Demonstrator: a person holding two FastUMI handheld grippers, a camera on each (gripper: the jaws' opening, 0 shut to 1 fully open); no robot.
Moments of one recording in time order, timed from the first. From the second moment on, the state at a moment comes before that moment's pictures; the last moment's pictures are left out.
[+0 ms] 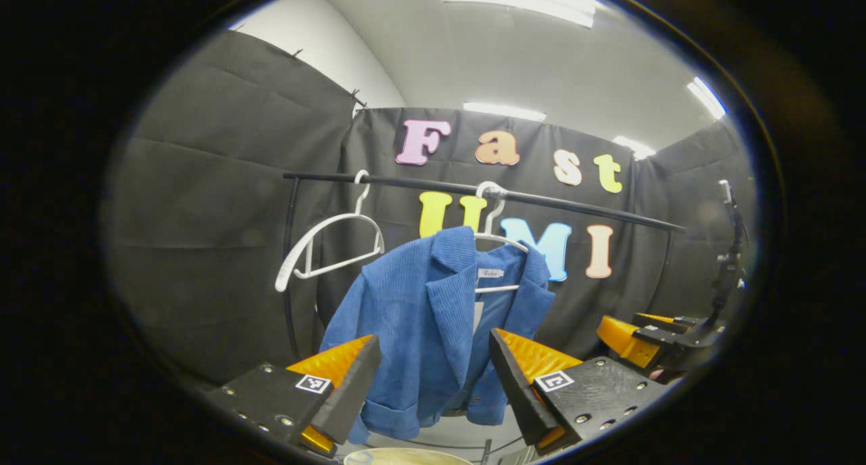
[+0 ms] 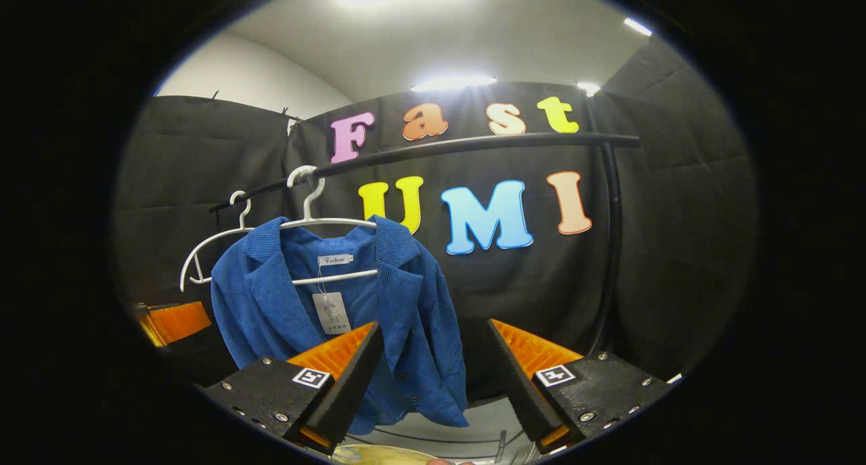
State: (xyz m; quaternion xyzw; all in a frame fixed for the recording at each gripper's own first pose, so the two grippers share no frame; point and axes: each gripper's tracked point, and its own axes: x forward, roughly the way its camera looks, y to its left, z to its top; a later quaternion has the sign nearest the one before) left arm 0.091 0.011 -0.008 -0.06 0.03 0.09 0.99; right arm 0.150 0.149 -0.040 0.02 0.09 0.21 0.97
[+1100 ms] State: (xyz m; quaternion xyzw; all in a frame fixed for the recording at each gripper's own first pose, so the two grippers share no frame) left arm 0.233 0.002 -0.057 -0.03 0.10 0.20 0.97; right arm 0.251 0.244 -0.100 0.08 0.17 0.34 0.92
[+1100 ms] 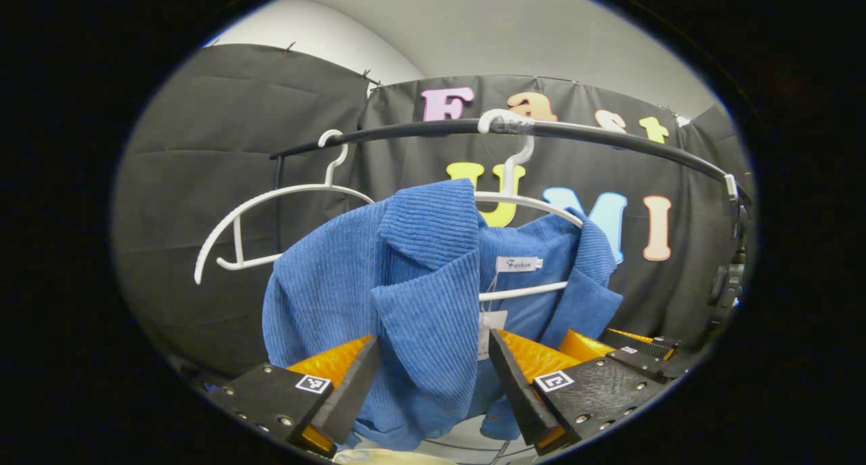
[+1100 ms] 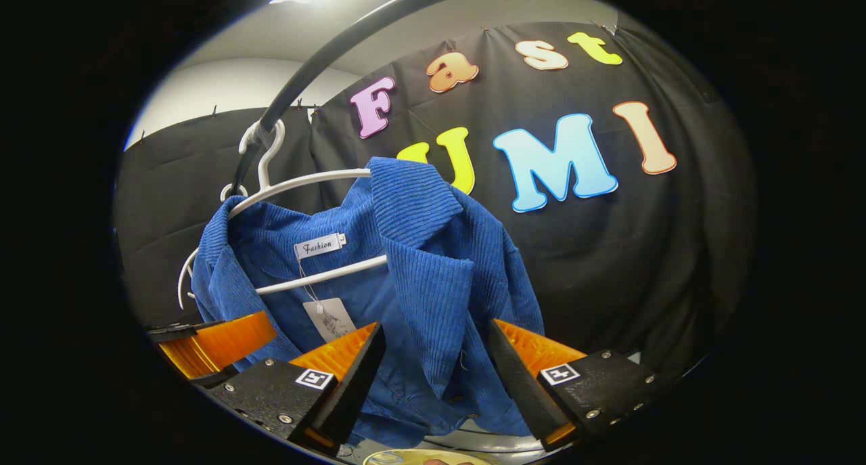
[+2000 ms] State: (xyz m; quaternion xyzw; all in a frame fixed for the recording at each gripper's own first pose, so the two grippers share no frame) left arm 0.246 0.027 -0.050 0.02 0.08 0.27 0.96; right arm 0.283 0.278 -0.103 0.10 0.16 0.34 0.92
